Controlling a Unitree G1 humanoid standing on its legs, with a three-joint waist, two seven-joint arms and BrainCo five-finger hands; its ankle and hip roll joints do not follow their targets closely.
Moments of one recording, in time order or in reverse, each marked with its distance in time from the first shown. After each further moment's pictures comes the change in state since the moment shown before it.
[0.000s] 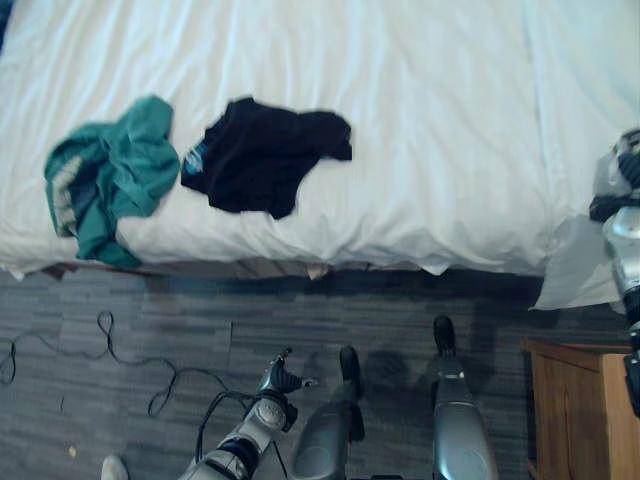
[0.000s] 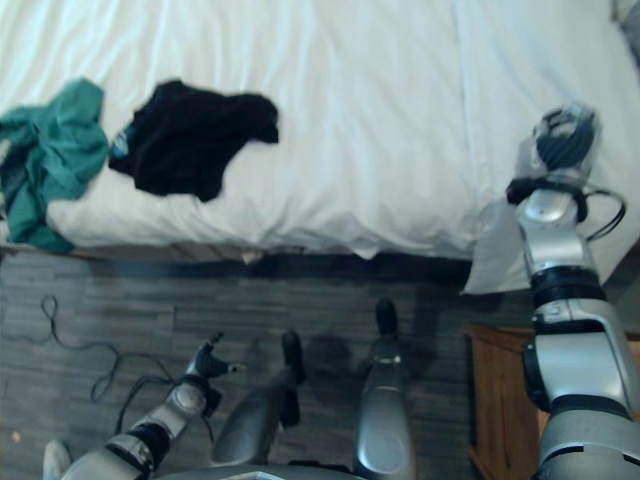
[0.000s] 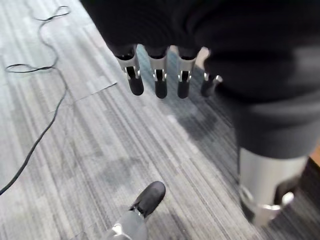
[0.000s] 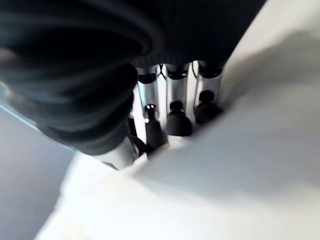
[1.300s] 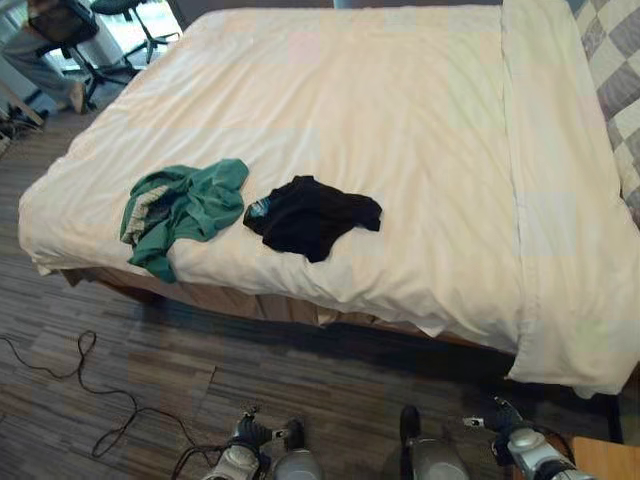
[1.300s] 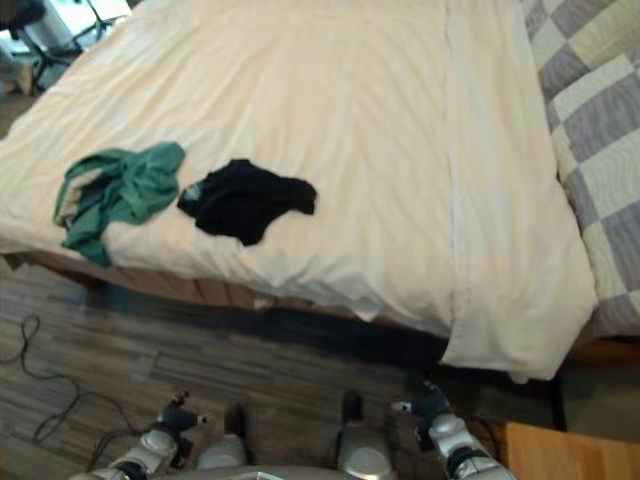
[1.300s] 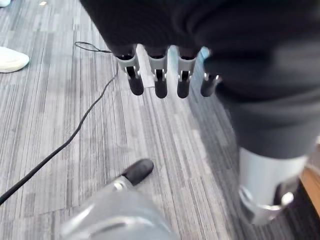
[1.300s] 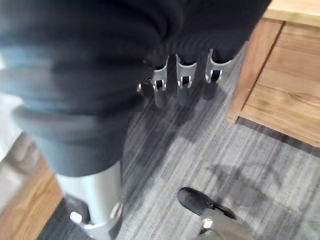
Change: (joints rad) left arm 0.099 -0.007 0.152 0.178 -0.004 0.044 -0.086; right arm 0.658 0.437 0.054 0.342 -0.255 0.110 0.364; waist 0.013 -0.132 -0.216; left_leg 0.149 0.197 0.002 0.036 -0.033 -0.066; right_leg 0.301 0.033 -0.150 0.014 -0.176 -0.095
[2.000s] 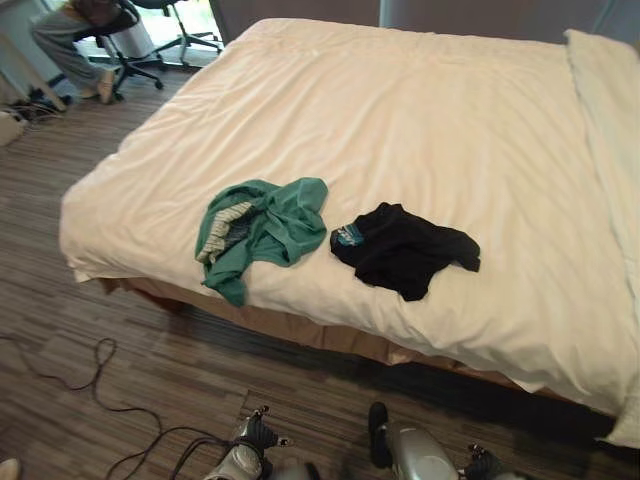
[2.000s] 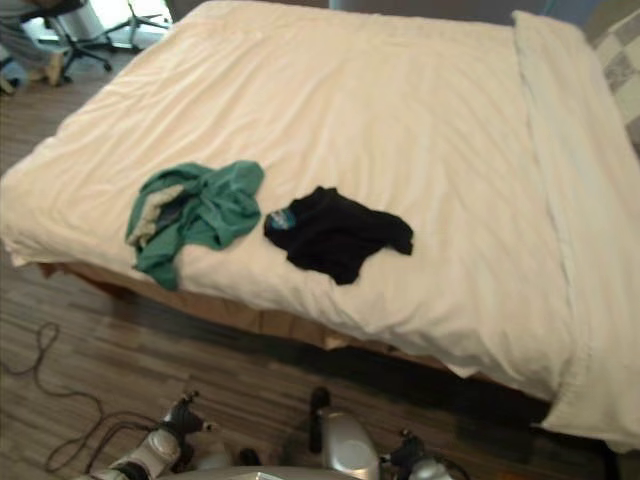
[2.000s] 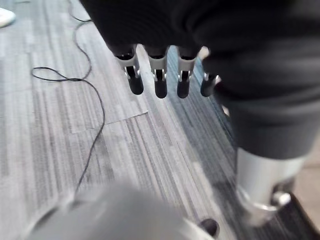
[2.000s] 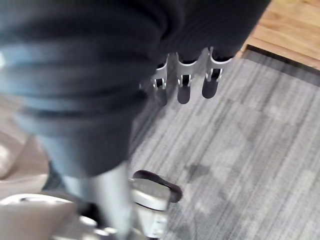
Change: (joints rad) left arm 0.012 0.040 -0.095 -0.093 0.155 0.020 0.008; right arm 0.072 0.095 0.043 0.042 -0.001 0.017 0.002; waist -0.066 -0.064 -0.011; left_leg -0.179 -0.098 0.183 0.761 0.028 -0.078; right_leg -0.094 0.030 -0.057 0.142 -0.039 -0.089
